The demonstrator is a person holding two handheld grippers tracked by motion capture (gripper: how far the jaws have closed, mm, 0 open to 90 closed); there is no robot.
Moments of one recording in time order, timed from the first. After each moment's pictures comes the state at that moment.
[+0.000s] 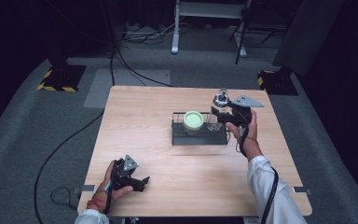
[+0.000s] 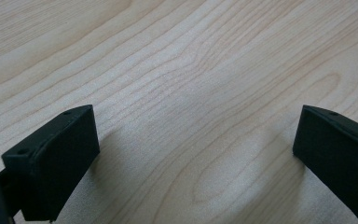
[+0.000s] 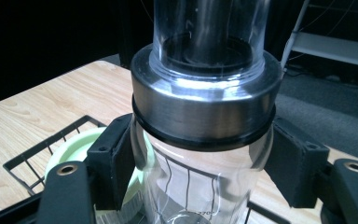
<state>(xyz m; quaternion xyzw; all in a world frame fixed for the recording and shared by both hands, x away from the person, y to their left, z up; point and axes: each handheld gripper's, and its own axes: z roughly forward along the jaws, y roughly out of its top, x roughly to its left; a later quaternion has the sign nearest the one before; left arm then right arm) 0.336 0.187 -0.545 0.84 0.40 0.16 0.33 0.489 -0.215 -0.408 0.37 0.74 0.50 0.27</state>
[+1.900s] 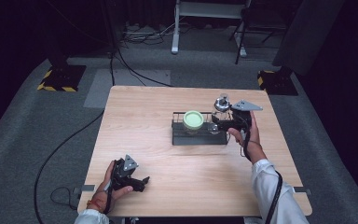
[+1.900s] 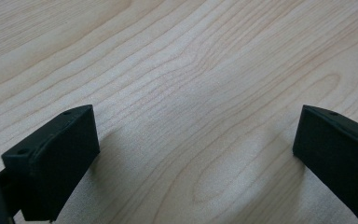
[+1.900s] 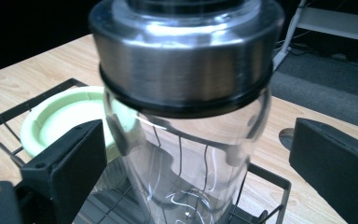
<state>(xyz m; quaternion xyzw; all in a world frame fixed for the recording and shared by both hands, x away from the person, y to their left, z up) 0.336 0.187 -0.545 0.84 0.40 0.15 0.33 0.493 -0.224 -0.432 0.38 0.76 0.47 0.25</state>
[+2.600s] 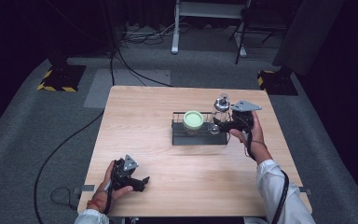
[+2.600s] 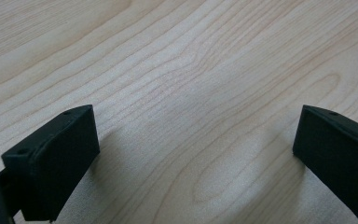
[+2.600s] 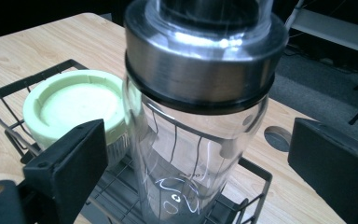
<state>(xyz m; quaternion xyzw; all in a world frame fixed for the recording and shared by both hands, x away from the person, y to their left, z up) 0.336 0.187 -0.545 0.84 0.40 0.15 0.33 0.482 -0.224 -0.418 0.35 0.79 0.42 0.28</state>
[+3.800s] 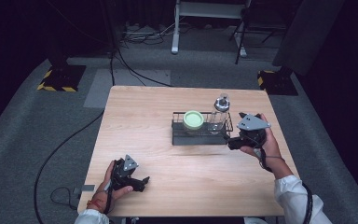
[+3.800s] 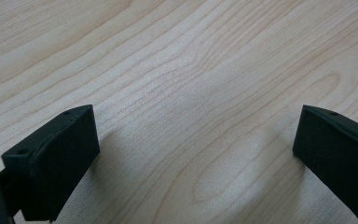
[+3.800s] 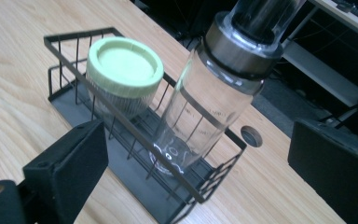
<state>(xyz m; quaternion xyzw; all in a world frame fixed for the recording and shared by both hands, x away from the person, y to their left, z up) 0.336 0.187 -0.545 0.84 0.40 0.15 0.33 0.413 -0.237 -0.397 0.25 0.82 0.37 0.35</state>
